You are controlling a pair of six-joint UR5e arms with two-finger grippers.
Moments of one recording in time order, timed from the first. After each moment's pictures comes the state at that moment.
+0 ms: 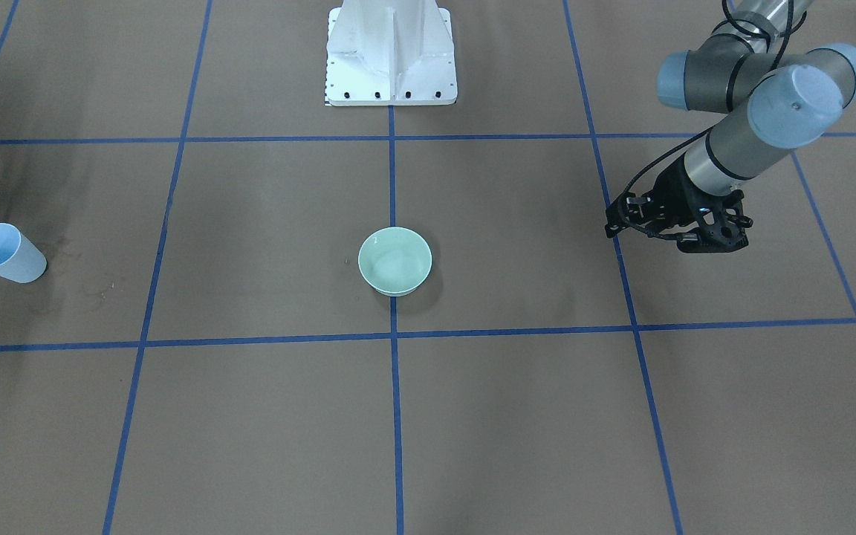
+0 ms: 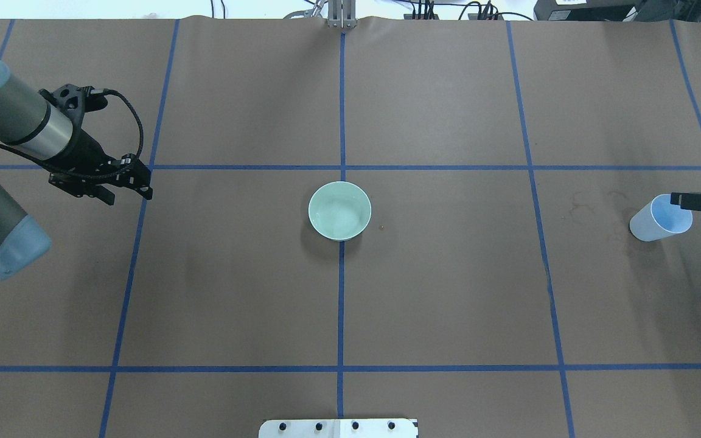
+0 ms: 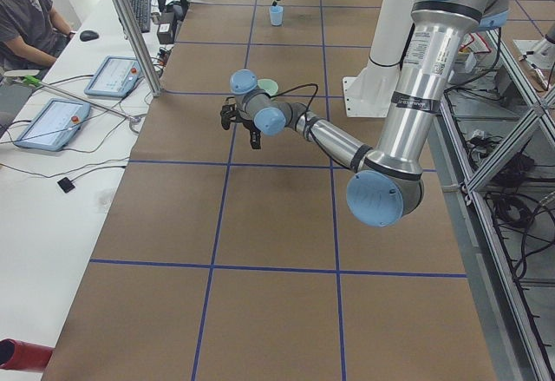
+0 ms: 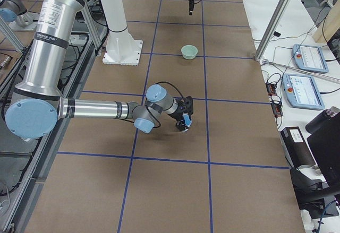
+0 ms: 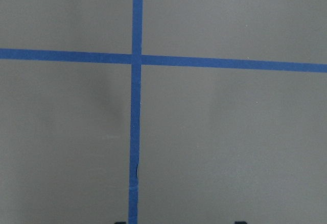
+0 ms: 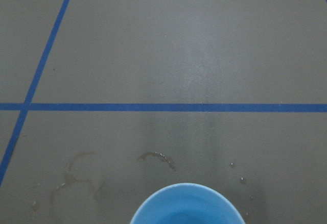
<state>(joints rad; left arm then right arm) -0.89 -1.85 -1.75 -1.82 -2.31 -1.03 1.04 -1.83 1.71 -0.50 1.93 0.92</state>
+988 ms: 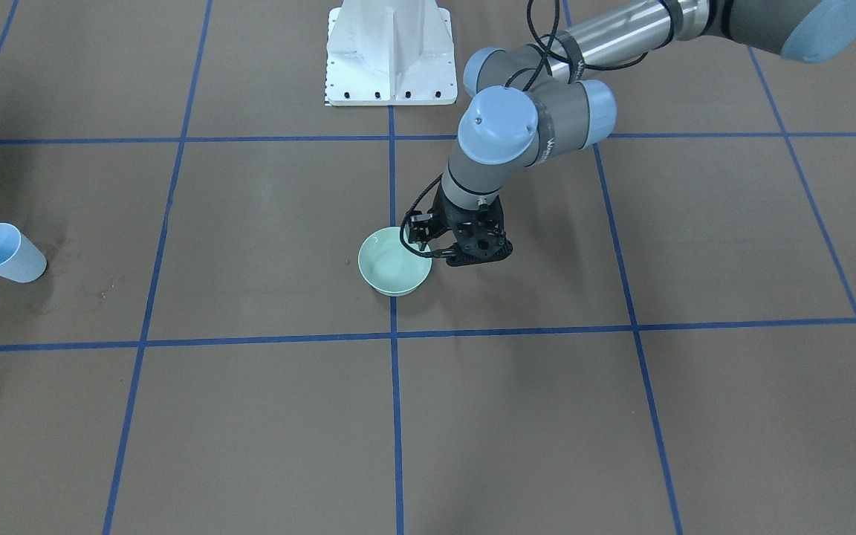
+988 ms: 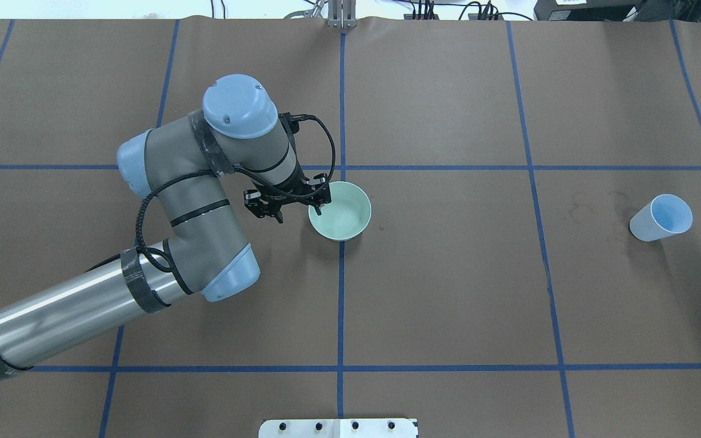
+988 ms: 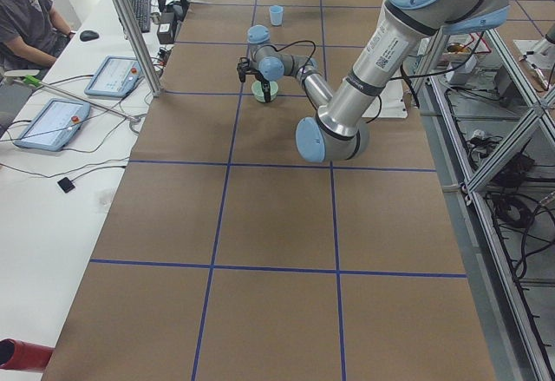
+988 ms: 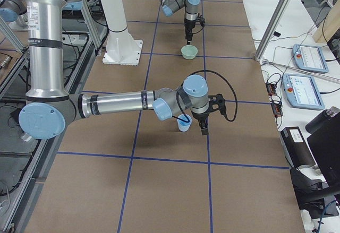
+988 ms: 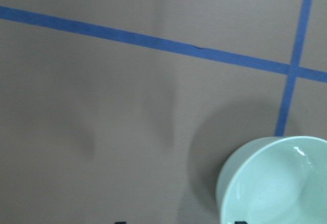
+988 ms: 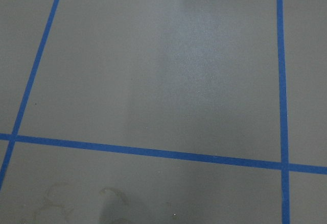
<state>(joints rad) -0.60 -2.35 -1.45 -1.73 -2.08 -1.34 1.43 -1.59 1.72 -1.25 2.34 0.24</state>
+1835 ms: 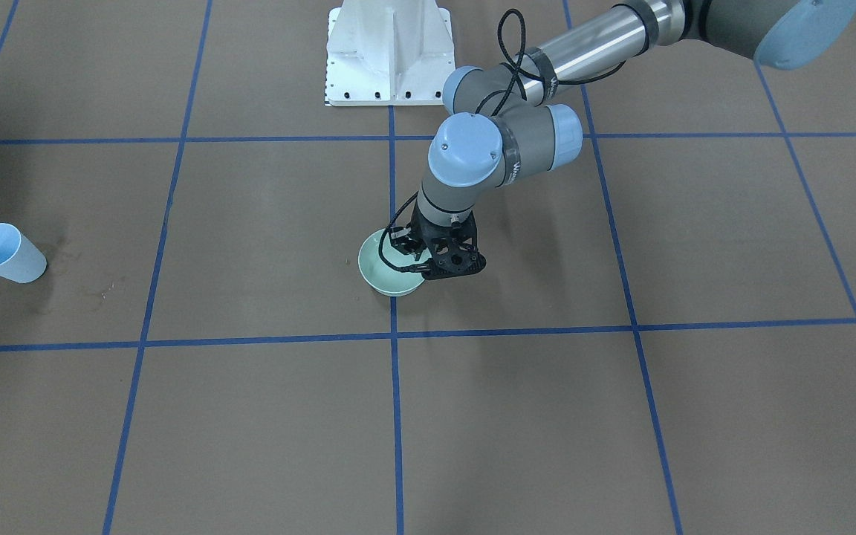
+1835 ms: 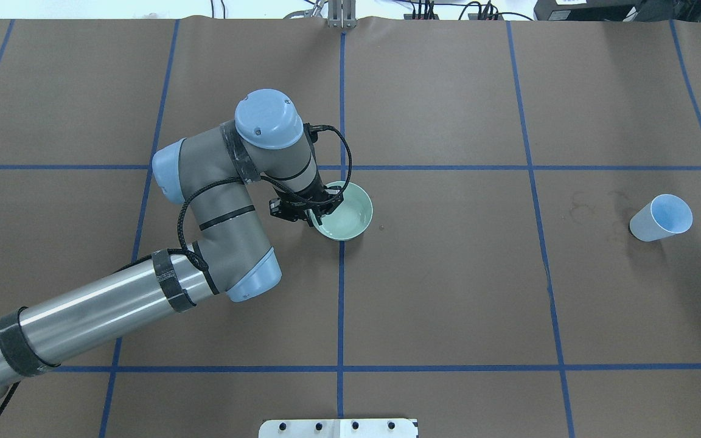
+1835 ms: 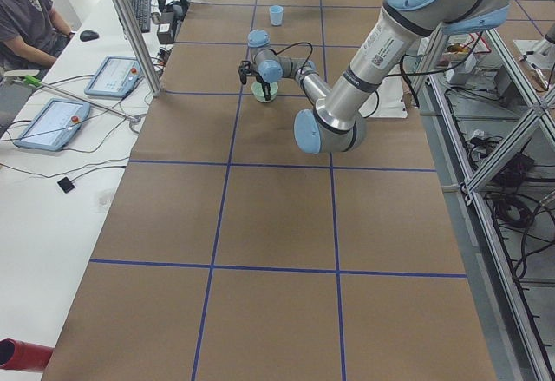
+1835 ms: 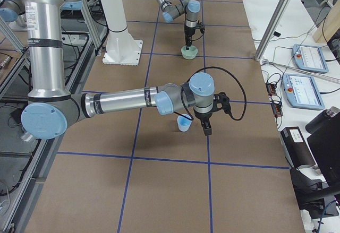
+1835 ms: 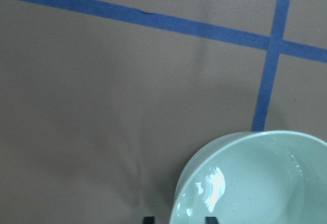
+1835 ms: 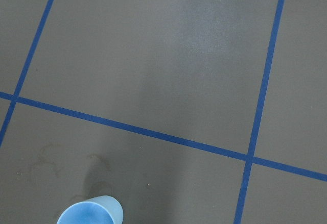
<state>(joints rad) -0.59 -2.40 -1.34 -1.79 -2.07 -1.35 1.48 -1.56 1.73 -1.38 2.39 0.09</state>
